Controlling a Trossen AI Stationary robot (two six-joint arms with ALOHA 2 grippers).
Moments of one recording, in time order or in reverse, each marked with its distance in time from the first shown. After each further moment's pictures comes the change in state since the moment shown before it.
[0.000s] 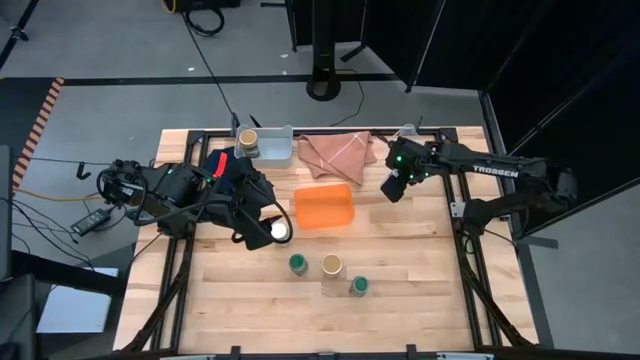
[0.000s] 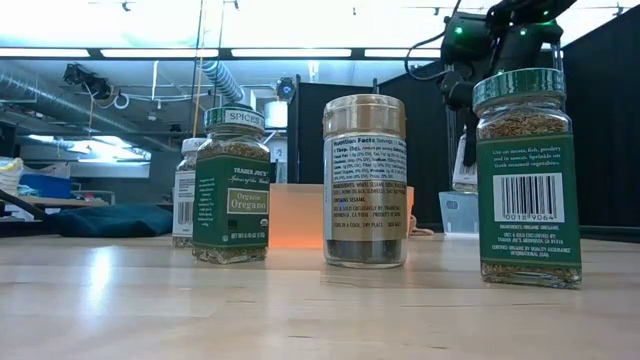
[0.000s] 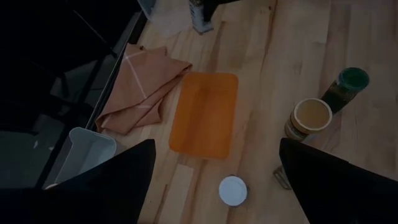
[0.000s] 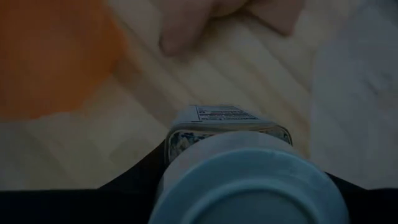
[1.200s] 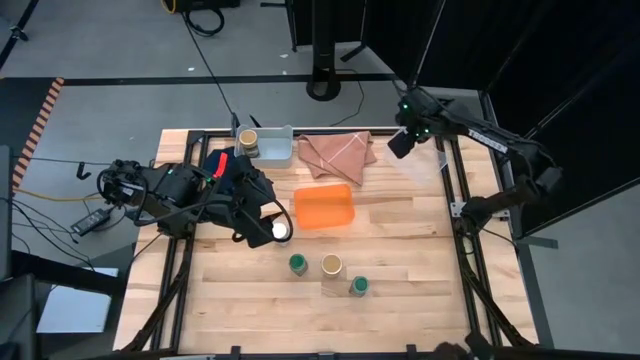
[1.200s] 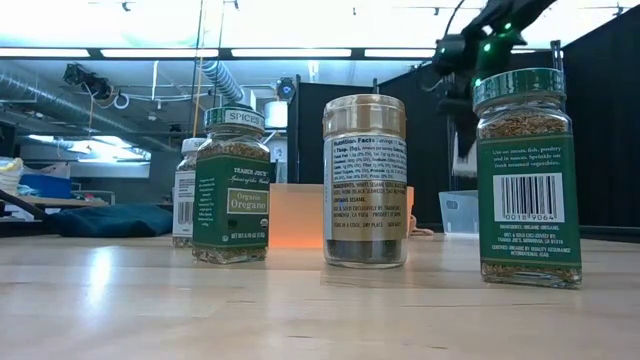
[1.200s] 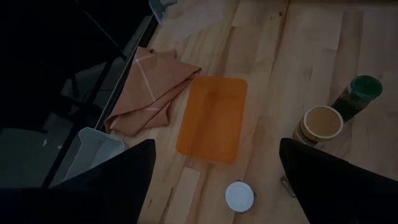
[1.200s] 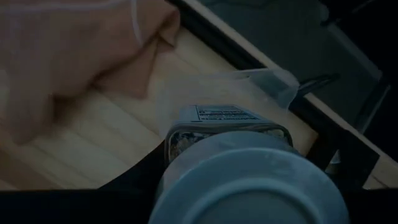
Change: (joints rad) left arm 0.000 0.001 0.000 0.001 -0.042 -0.017; right arm -0.386 0.186 0.296 -0.127 0.110 -0.274
